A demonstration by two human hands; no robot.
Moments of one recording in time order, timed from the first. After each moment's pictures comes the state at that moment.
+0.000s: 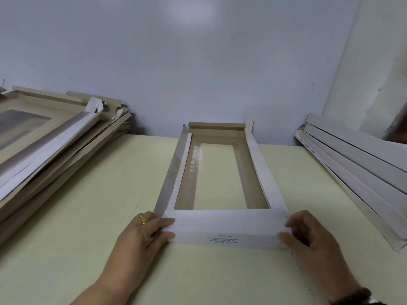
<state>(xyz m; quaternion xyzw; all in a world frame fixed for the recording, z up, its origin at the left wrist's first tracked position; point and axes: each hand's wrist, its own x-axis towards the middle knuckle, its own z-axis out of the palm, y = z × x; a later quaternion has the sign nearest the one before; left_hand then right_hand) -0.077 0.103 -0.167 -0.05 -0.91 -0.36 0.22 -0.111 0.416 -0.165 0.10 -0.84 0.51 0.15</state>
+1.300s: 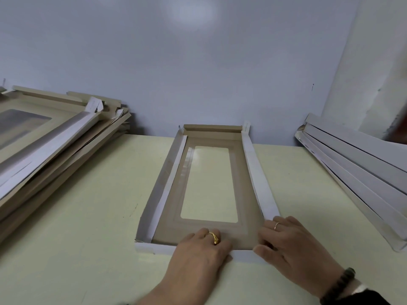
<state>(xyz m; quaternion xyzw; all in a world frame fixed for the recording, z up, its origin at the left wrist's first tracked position) -0.081 0.192 -0.160 -0.23 -0.94 -0.04 0.25 -0.116 0.399 -0.145 0.36 -0.91 0.06 0.19</state>
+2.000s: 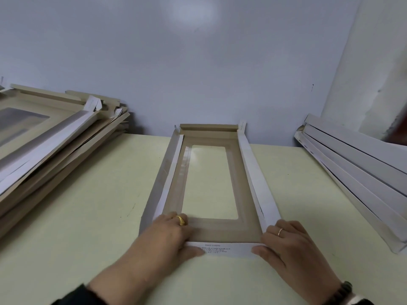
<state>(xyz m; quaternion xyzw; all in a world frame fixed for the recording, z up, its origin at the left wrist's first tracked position) -0.094 0.138 -0.141 -0.23 -0.96 -0.09 0.12 -0.119 0.398 -0.165 0.33 -0.87 0.06 0.36</state>
